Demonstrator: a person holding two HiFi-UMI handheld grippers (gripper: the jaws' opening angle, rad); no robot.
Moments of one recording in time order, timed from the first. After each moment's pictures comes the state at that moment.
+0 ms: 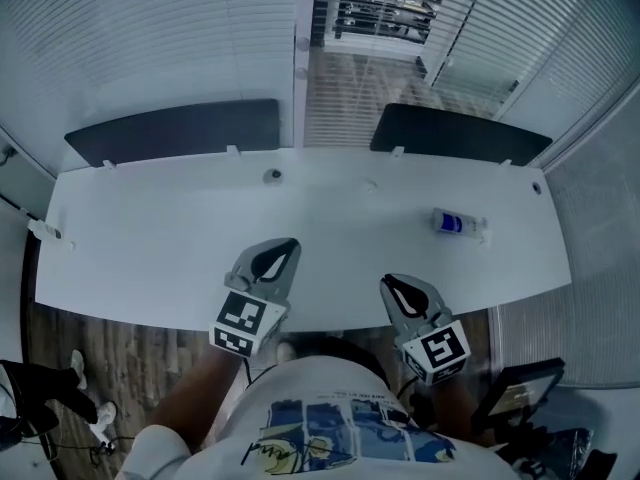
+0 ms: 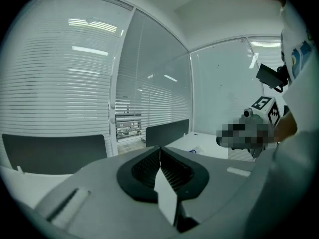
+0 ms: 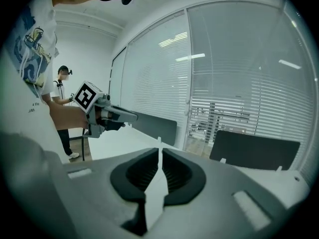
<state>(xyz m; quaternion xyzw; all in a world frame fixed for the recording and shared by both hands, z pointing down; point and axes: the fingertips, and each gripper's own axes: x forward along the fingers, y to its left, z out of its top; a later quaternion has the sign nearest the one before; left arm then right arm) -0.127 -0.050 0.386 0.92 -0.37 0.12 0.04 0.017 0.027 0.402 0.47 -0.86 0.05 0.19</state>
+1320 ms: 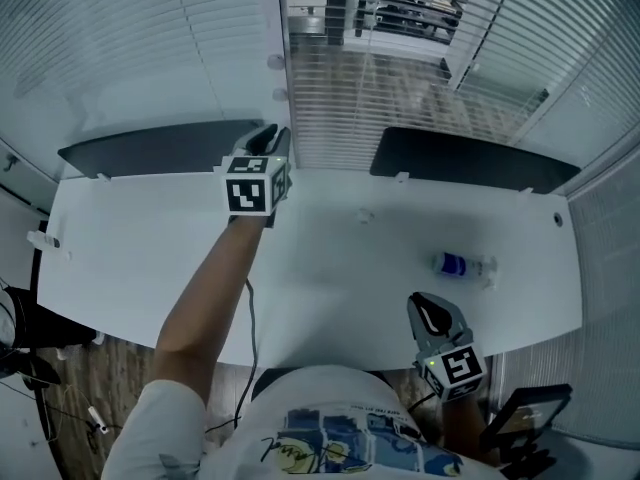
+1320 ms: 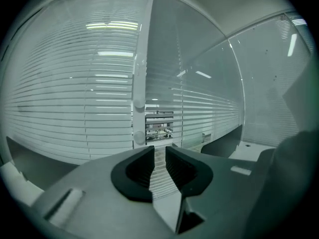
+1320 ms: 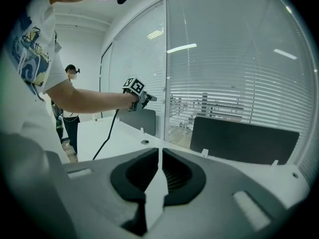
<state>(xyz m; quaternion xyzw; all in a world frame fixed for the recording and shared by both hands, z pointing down) -0.083 -0.367 0.380 0.84 -0.53 0.11 0.07 0.147 -0.059 0.445 0.49 -0.84 0.09 0.21</state>
